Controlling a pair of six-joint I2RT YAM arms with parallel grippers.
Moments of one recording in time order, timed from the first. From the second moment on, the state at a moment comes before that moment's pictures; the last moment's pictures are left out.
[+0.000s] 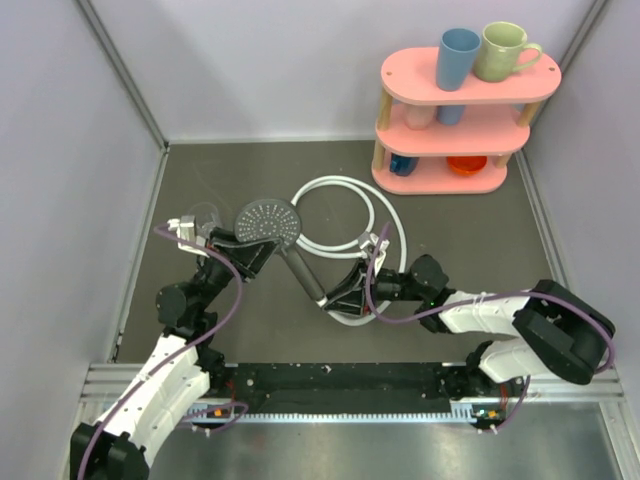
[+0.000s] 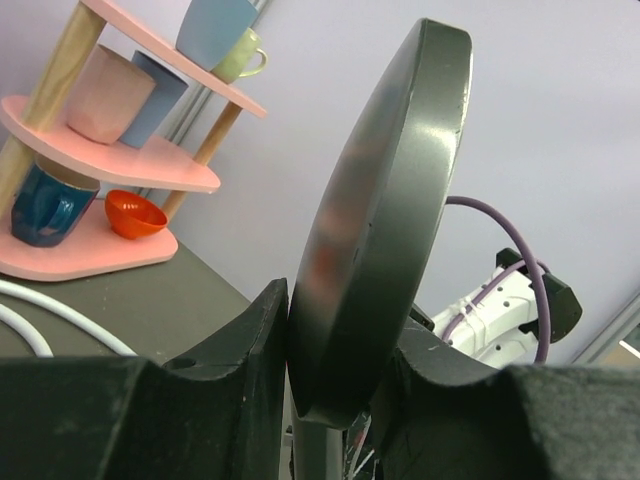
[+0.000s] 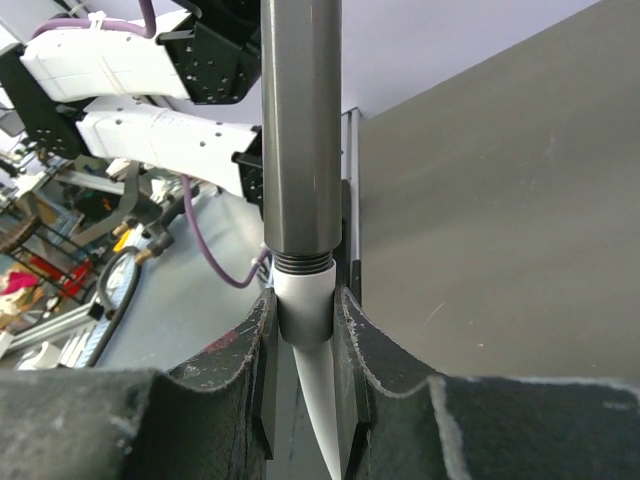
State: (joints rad) left arm -0.32 0.61 0.27 0.94 0.52 -1.06; right arm 0.86 1.34 0.38 1.14 -0.70 0.62
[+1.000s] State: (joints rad) left arm -0.32 0.62 0.27 0.90 0.49 -1.02; right arm 0.84 1.41 0.40 1.17 -0.76 0.75
